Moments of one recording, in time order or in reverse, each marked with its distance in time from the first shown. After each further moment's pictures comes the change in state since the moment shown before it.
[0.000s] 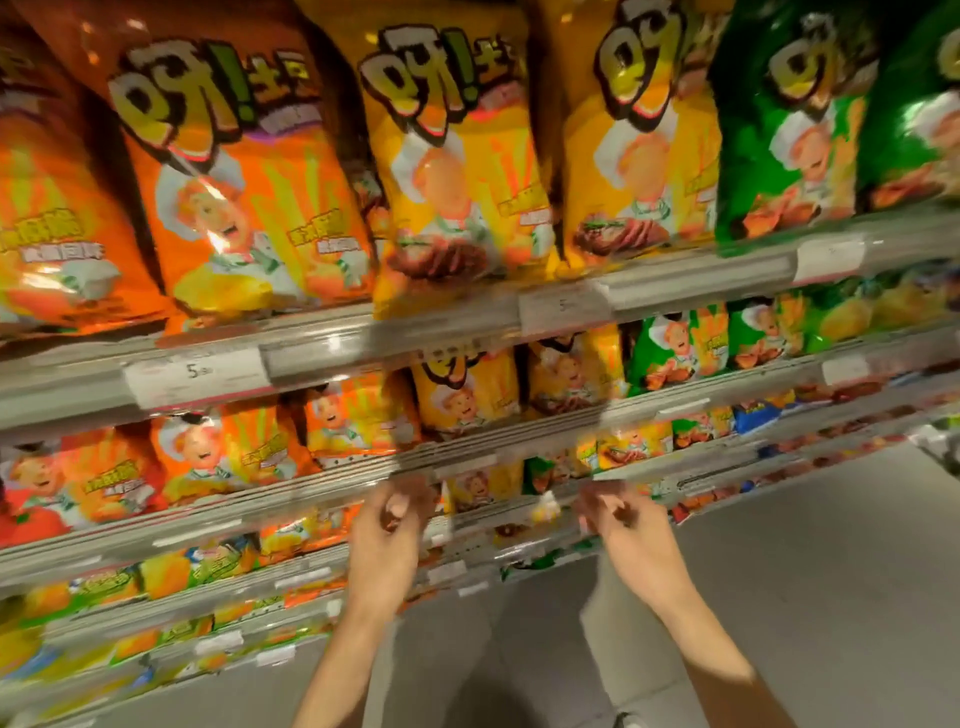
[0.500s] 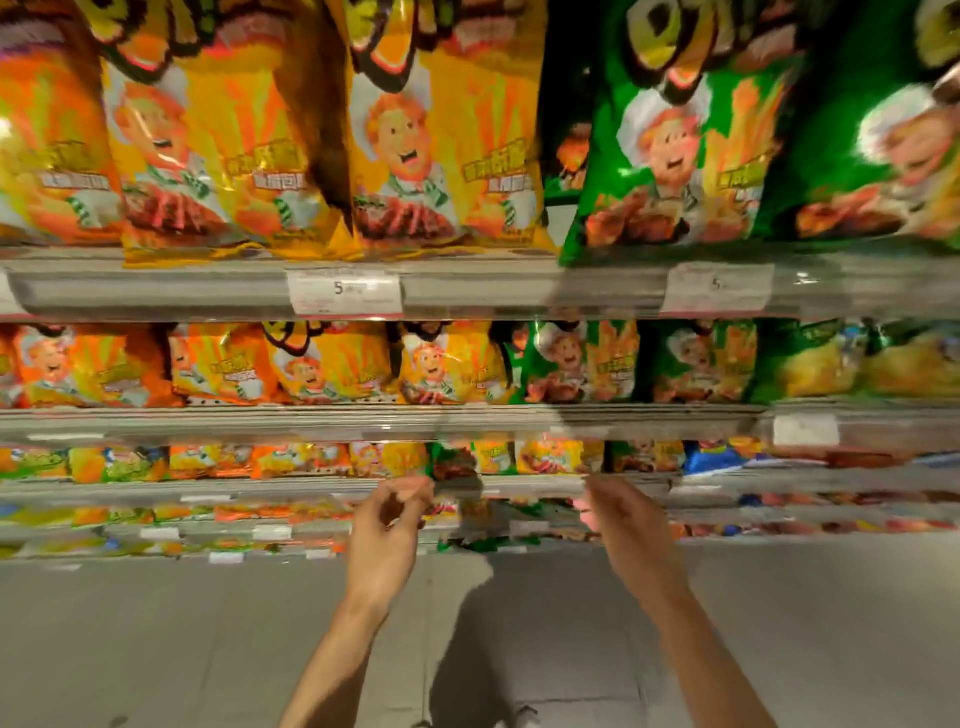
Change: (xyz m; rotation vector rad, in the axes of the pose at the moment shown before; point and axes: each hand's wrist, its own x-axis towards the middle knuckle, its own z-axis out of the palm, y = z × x) left_hand -0.049 0.022 0.221 -0.102 0.241 -0.225; right_hand 0.101 0.082 -0.190 -0.023 -0.173 0.046
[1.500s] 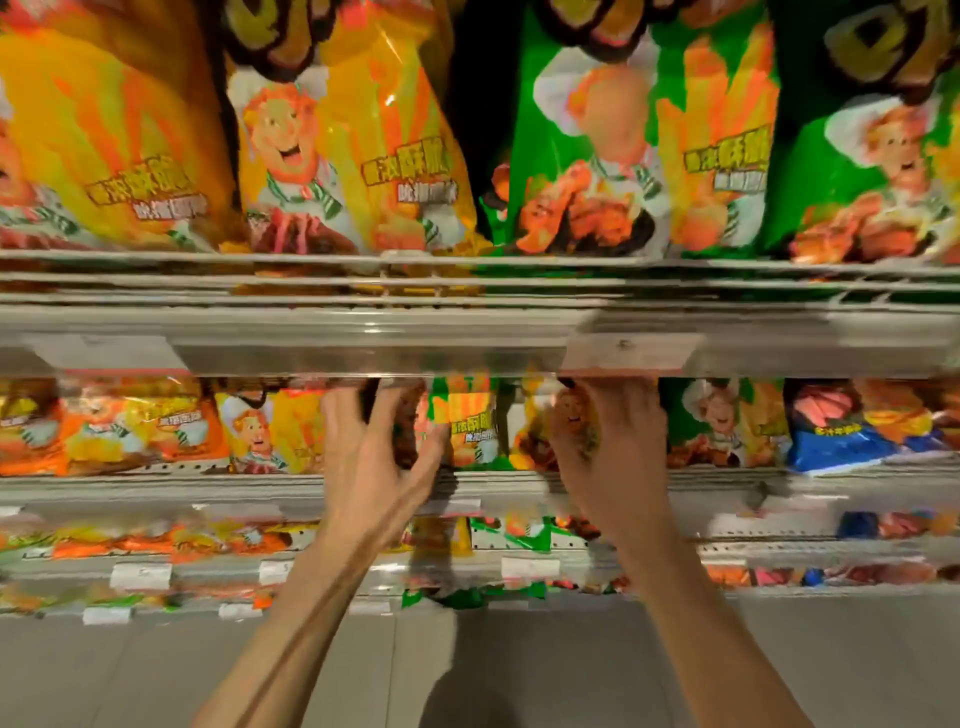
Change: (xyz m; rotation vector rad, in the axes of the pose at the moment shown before) left_hand 0.165 -0.168 0.101 0.705 0.229 0.834; right_hand 0.178 0.155 0.078 -0.573 0.402 -0.795
